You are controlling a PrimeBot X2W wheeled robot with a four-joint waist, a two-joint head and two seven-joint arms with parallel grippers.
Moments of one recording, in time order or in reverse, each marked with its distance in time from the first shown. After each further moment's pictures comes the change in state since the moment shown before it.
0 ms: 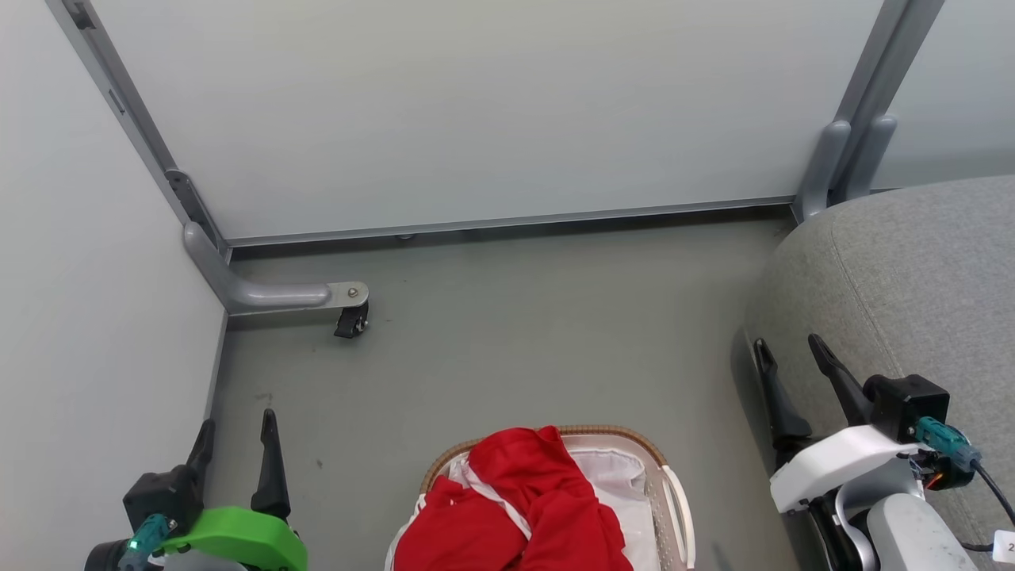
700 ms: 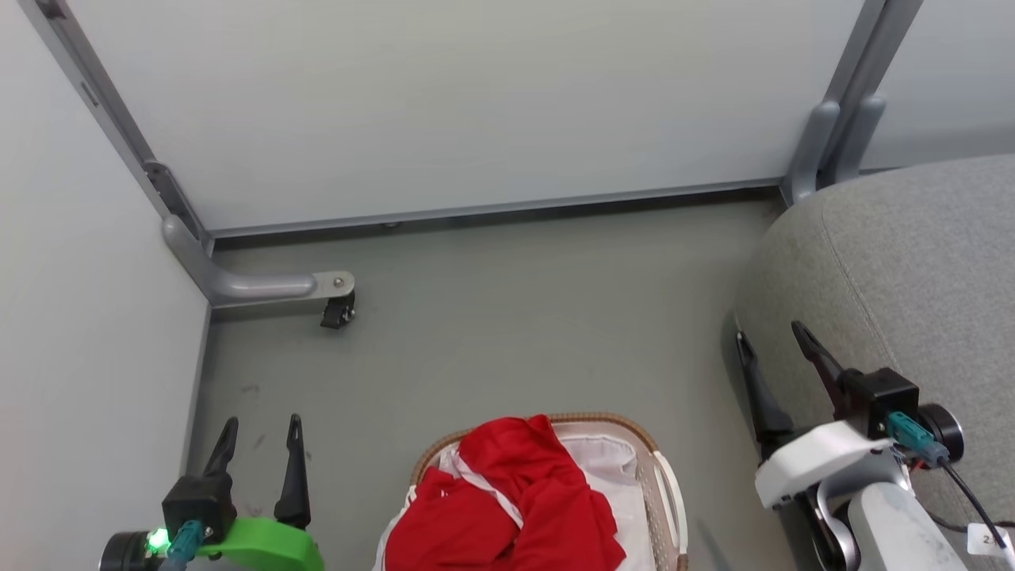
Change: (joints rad) left arm 0.018 -0.020 -0.002 -0.001 0.153 -0.030 -0.040; right arm -0.022 0.014 0.011 0.015 -0.141 0.000 -0.038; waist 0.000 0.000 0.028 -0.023
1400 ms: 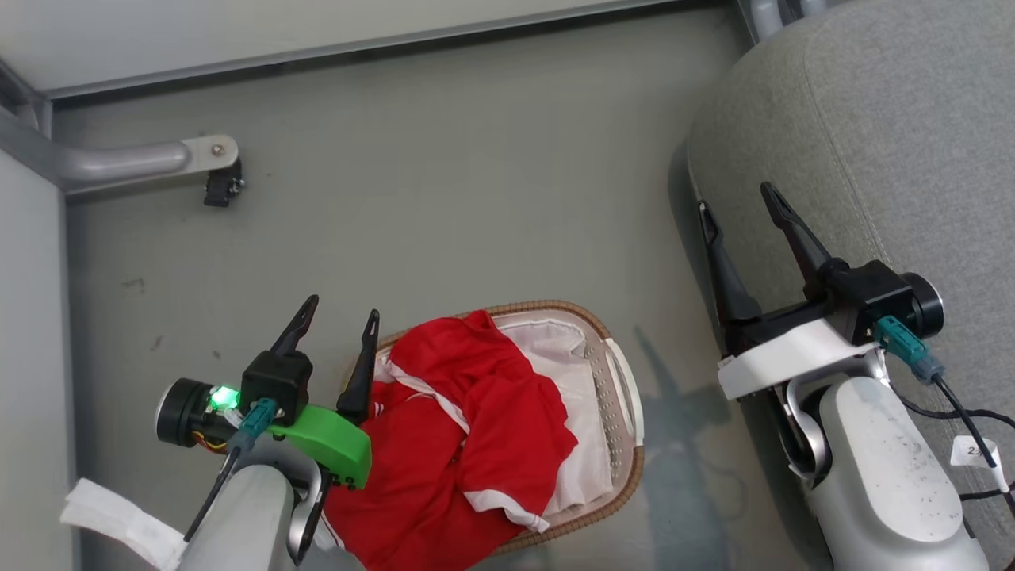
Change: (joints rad) left arm -0.298 0.074 -0.270 0.128 -0.016 -0.004 -0.015; right arm -0.194 0.032 0.053 -0.113 -0.033 0.000 -0.013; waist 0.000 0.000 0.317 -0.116
